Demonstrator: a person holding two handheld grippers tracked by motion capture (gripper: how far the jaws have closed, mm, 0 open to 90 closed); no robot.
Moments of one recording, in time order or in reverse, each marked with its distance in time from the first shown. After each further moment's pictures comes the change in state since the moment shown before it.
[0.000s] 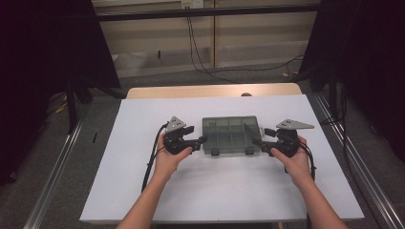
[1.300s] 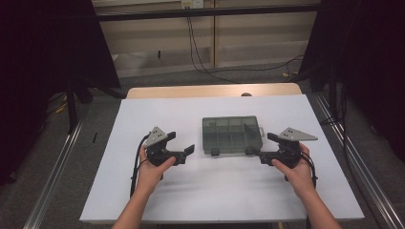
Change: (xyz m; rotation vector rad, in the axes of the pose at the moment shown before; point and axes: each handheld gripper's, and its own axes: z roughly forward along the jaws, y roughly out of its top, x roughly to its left) left arm 0.012 -0.028 -0.050 -0.074 0.024 0.024; right arm 0.021 -0.014 -0.018 -0.063 0.018 -0.046
